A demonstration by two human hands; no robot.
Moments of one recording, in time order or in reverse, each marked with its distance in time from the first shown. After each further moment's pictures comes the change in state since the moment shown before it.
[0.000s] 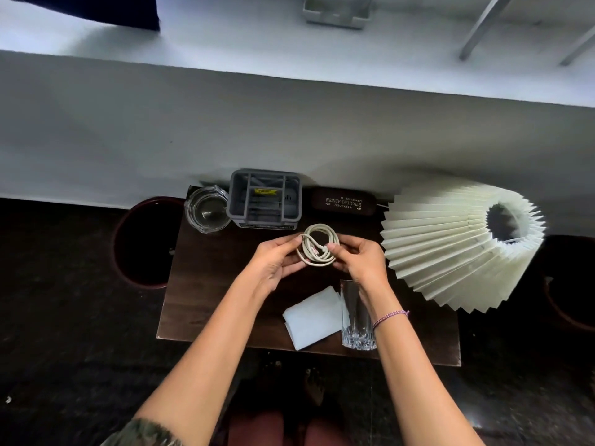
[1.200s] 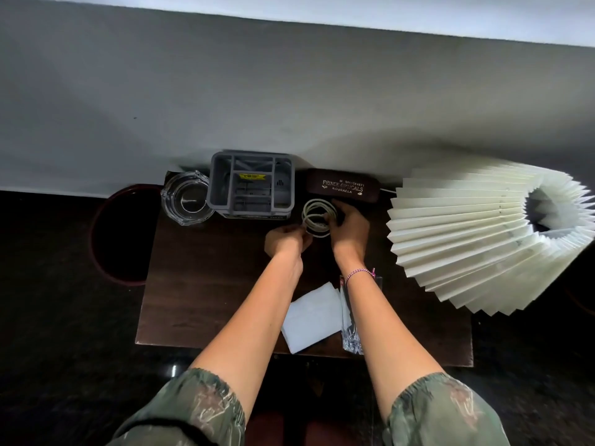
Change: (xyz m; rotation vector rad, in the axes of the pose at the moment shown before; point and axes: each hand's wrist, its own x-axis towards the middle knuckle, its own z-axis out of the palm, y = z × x) left_hand 0.077 -0.026 0.039 -0.194 0.447 -0.041; right_hand 0.078 0.023 0.023 -0.528 0.226 -0.181
